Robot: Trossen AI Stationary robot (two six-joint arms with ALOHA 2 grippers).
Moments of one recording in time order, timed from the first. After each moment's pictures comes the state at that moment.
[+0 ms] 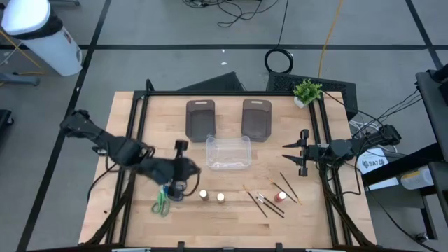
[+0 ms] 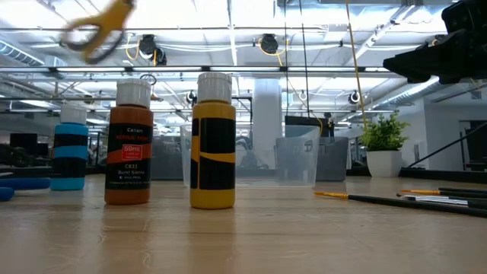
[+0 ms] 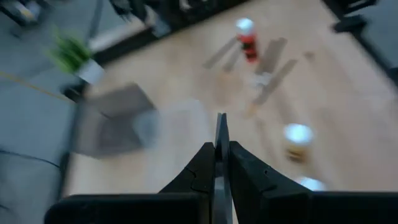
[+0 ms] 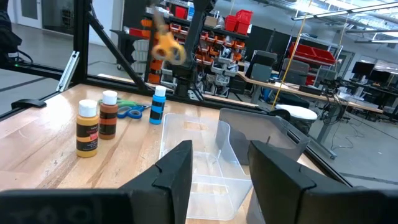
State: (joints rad) left arm -0.44 1.33 1.33 -0.70 -0.45 0.08; right arm 0.34 0.07 0.02 0.09 0.42 -0.22
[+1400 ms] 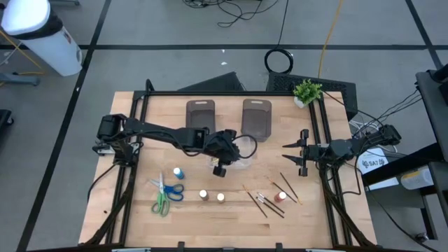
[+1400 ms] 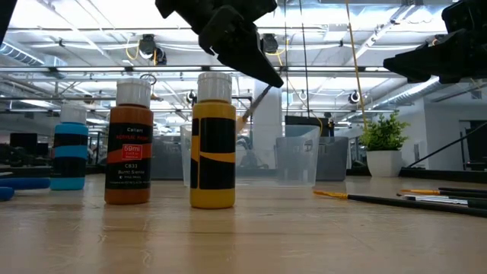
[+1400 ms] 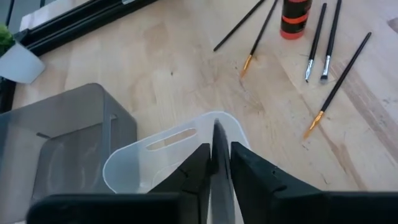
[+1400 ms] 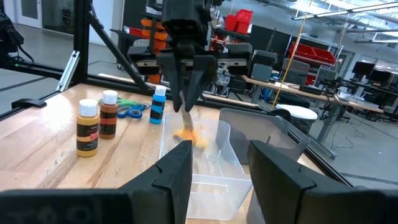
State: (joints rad) left arm -0.04 1.78 1.33 -0.26 0.00 0.36; right arm 0.34 0.07 0.01 0.09 0.42 -0.22
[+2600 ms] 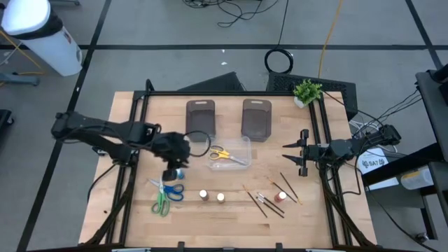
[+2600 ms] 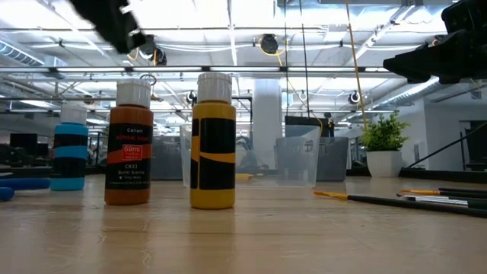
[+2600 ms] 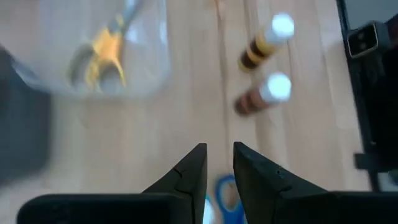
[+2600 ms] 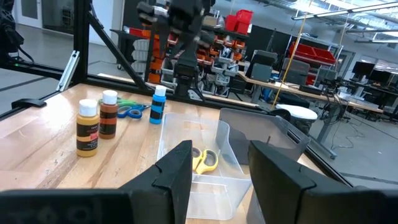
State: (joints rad) left arm -0.15 1.18 1.02 -0.81 0.13 -0.20; right arm 0.34 0.07 0.02 0.09 0.42 -0.22
